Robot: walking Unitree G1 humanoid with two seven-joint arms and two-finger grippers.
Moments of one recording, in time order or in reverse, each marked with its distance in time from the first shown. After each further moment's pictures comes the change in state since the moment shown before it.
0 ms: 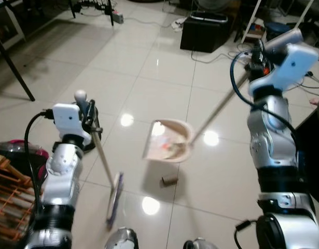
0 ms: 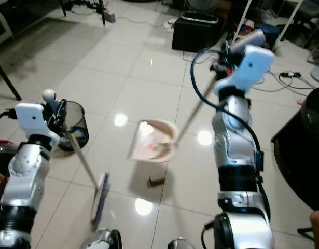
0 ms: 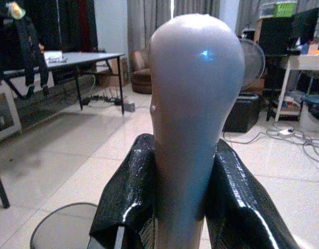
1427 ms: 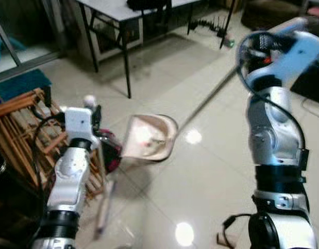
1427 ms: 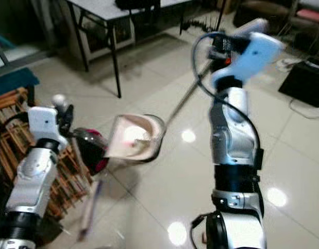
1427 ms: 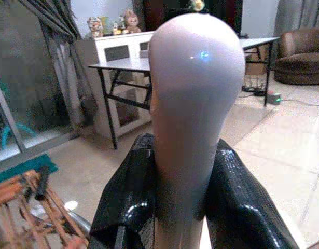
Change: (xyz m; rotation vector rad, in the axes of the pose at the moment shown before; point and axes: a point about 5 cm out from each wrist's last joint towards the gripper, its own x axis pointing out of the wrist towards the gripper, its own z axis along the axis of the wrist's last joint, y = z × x) left arm -0.005 -0.010 -0.007 0.075 0.075 0.010; right arm 0.003 0.011 0.018 0.142 -0.003 -0.002
